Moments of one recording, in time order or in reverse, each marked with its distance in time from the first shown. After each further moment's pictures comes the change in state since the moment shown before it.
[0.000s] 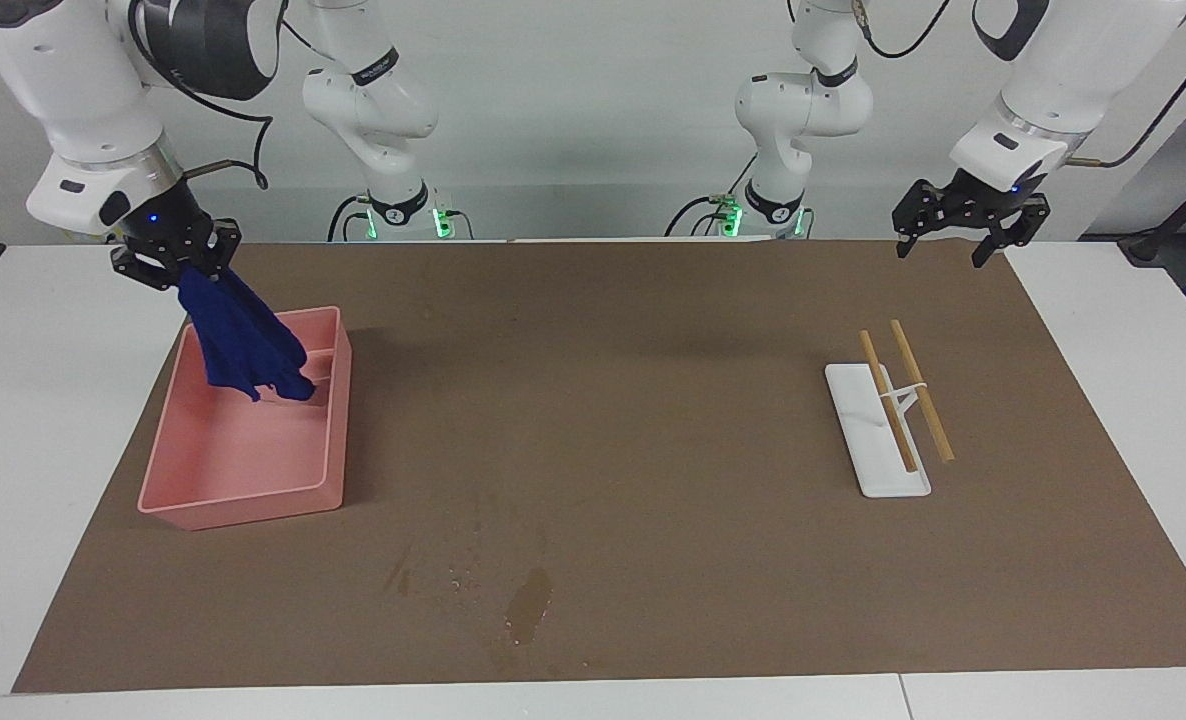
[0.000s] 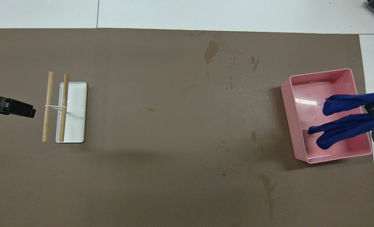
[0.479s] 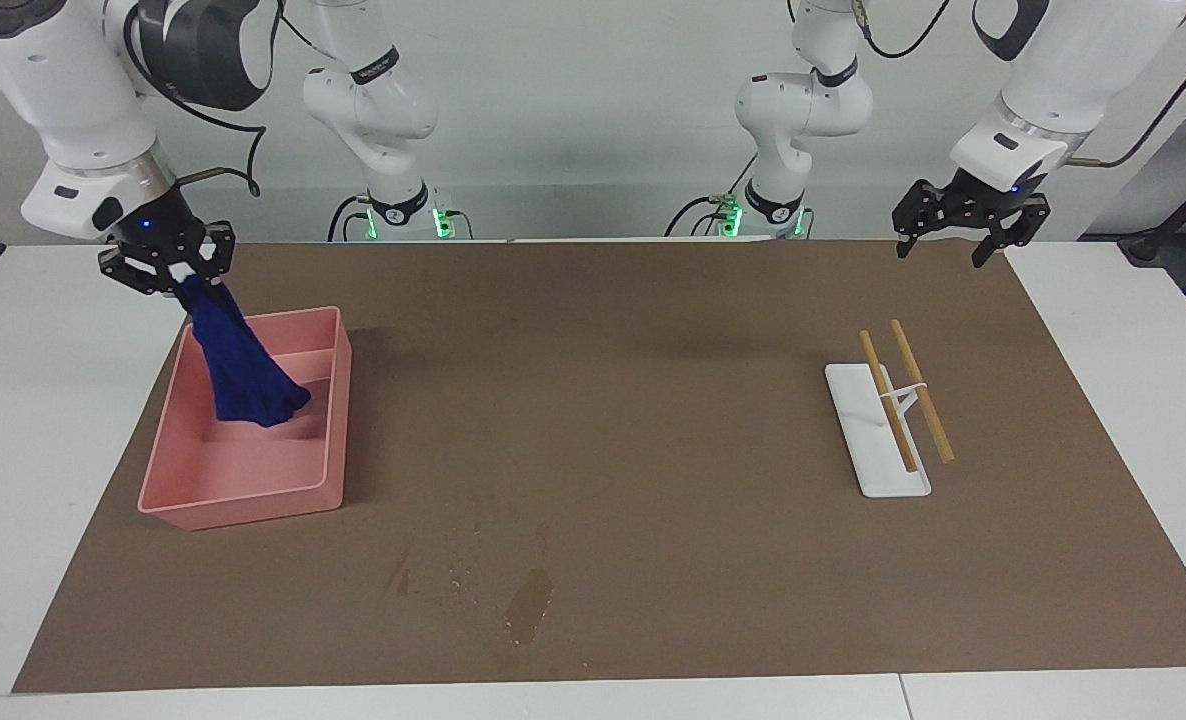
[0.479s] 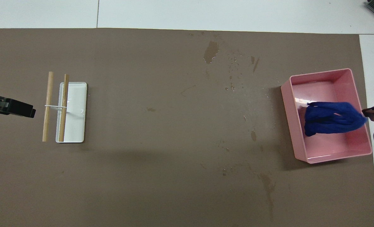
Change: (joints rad) left arm 0.000 0.000 0.000 0.000 0.000 0.000 0.000; right arm -0.032 -0.009 -0.001 -0.041 0.016 0.045 -0.027
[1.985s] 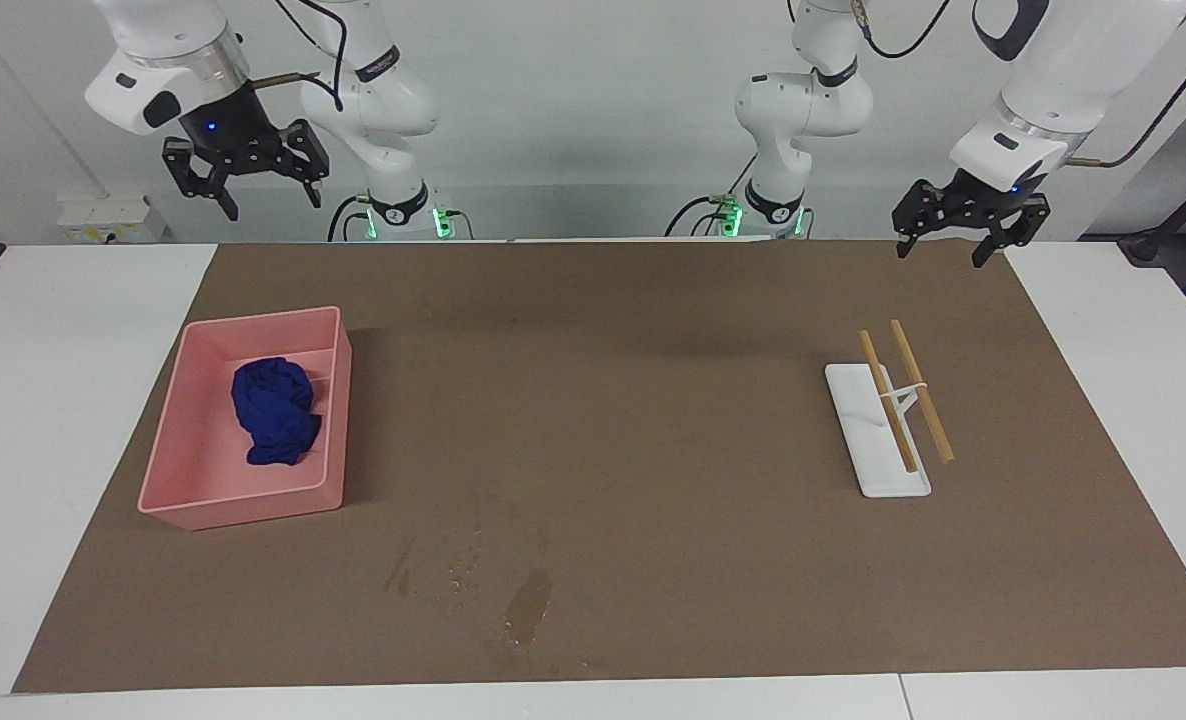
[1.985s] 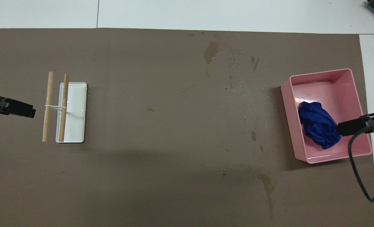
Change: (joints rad) left arm 0.000 0.000 0.000 0.000 0.000 0.000 0.000; right arm 0.187 -0.041 0.013 0.203 0.085 -0.338 0.485
